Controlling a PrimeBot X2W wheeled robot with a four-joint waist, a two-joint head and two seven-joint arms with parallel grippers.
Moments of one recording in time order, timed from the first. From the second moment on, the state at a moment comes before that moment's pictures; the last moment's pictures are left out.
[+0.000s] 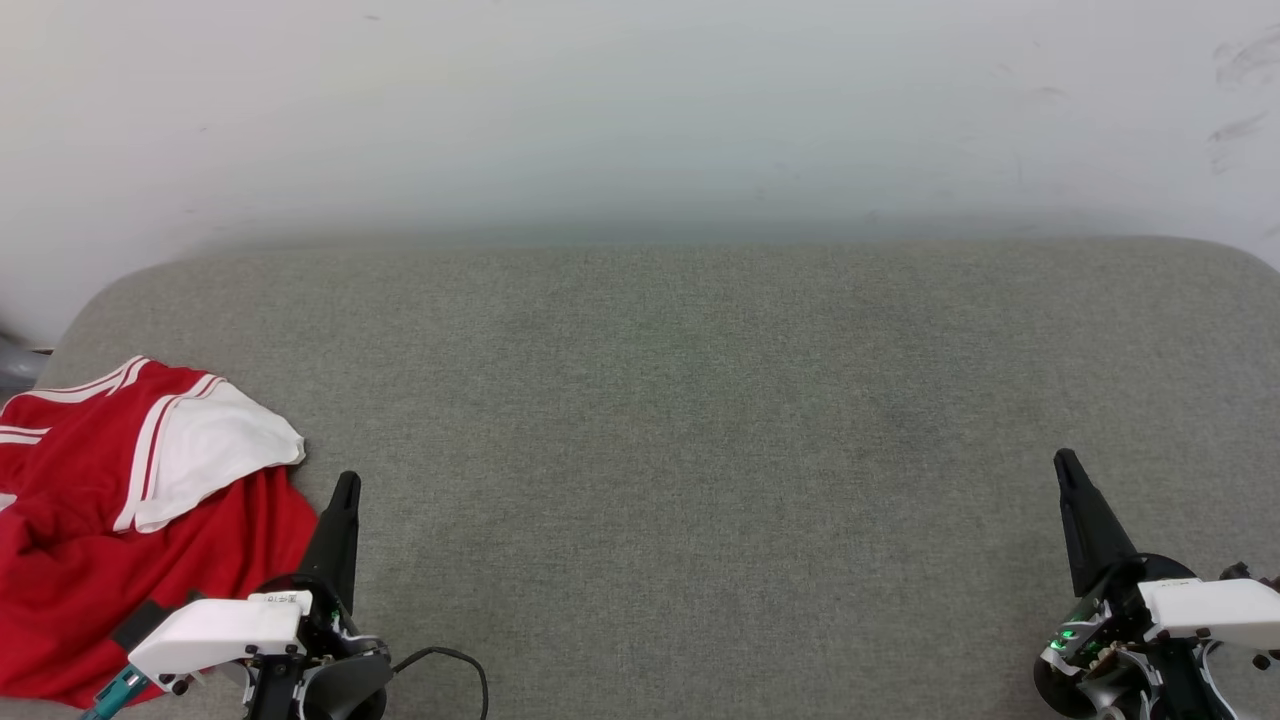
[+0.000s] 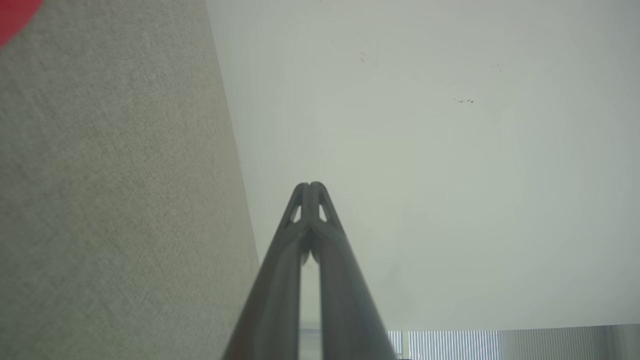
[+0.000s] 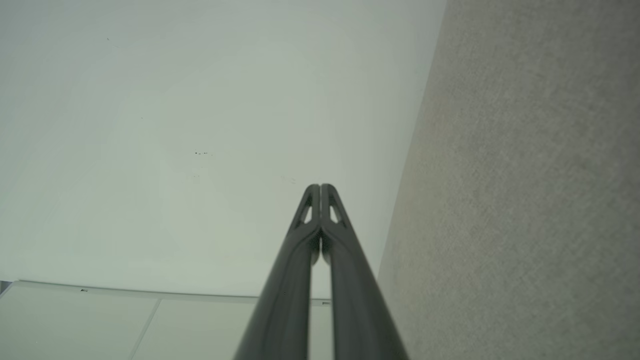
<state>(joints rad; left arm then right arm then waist) -0.11 0.05 0.11 0.25 -1.61 -0.13 0.11 -0.10 -0.05 -0.11 0.25 1.62 0.13 0.11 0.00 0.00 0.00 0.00</state>
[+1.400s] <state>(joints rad) -0.08 0.05 0.11 0.27 -1.61 -0.13 0.11 -0.07 -0.05 -0.11 0.27 1.62 0.13 0.11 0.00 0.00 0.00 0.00</state>
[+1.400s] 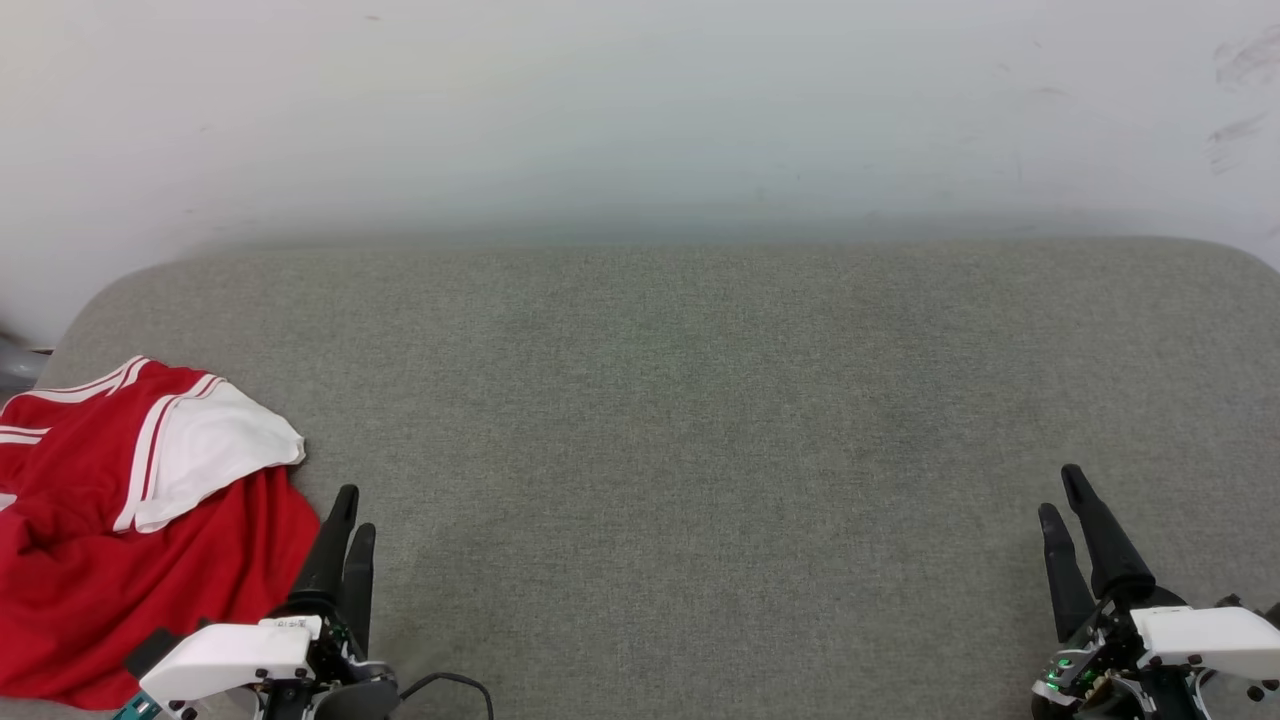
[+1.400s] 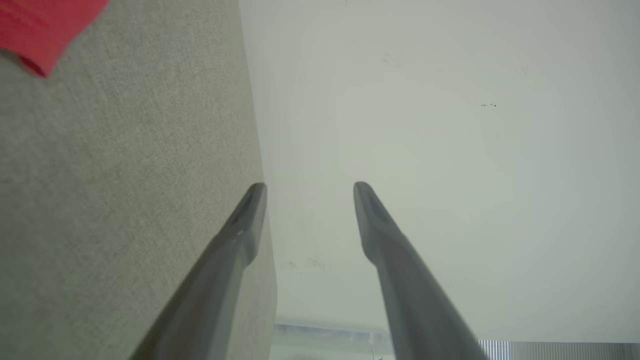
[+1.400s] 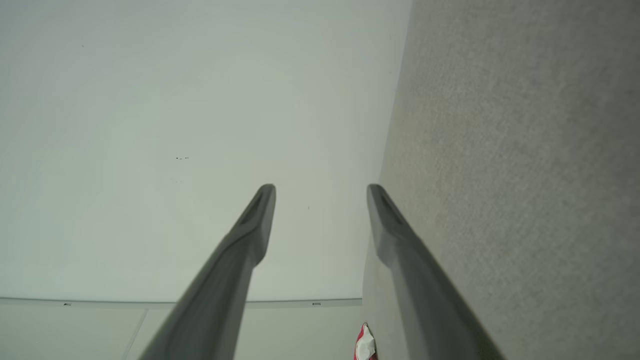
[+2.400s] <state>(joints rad) -0.06 0.05 0.01 0.07 -1.41 -0.13 -0.03 -0.02 -0.08 -0.02 0.09 1.43 0.13 -0.03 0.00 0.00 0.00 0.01</state>
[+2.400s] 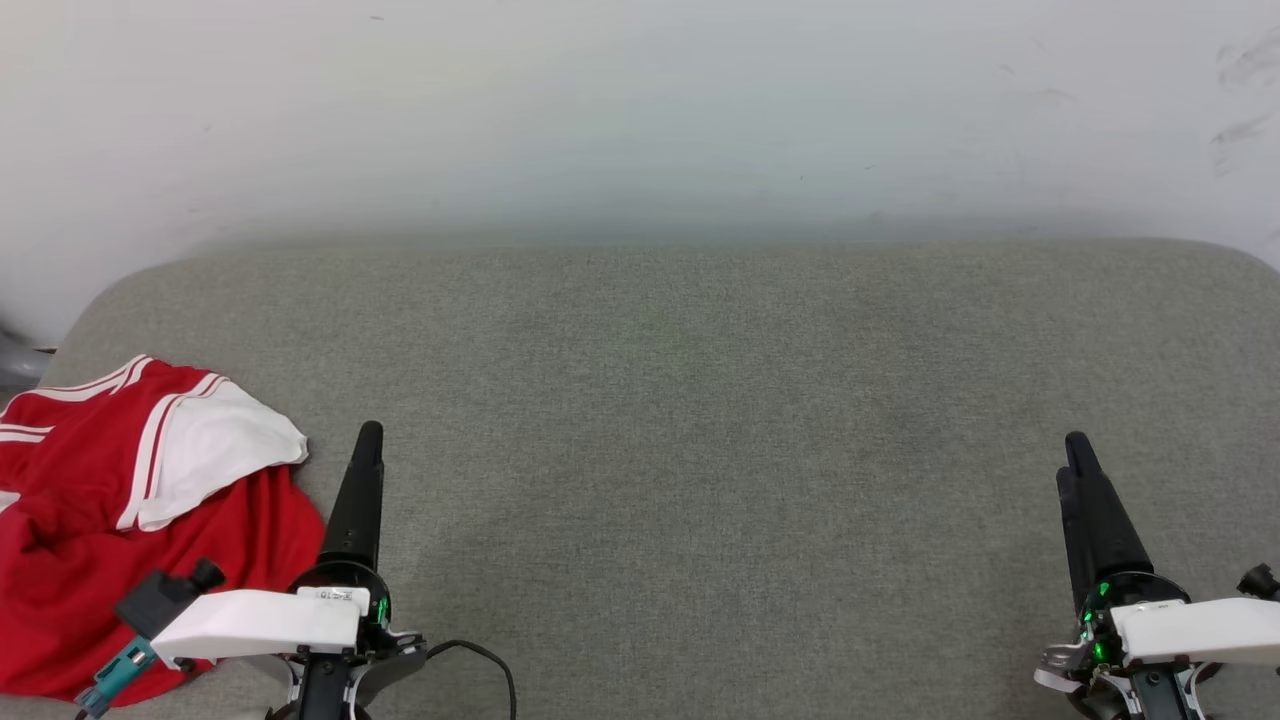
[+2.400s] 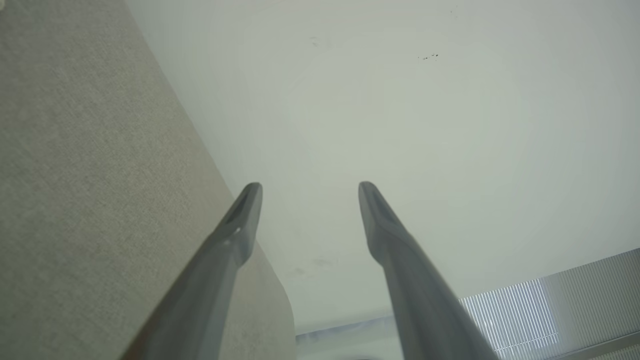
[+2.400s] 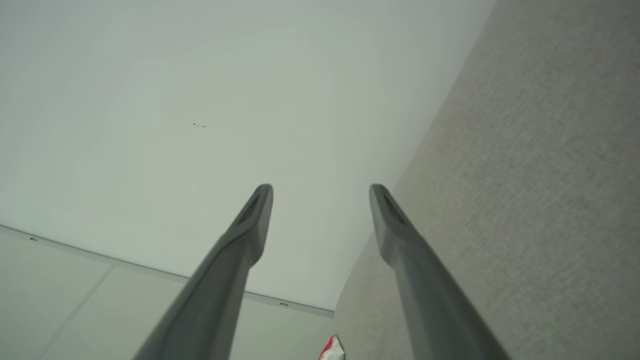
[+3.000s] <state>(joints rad) -0.05 0.05 -0.01 0.03 -0.92 -0.13 -0.09 0.00 -0.08 -0.03 0.07 0.89 0.13 -0.06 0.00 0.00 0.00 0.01</state>
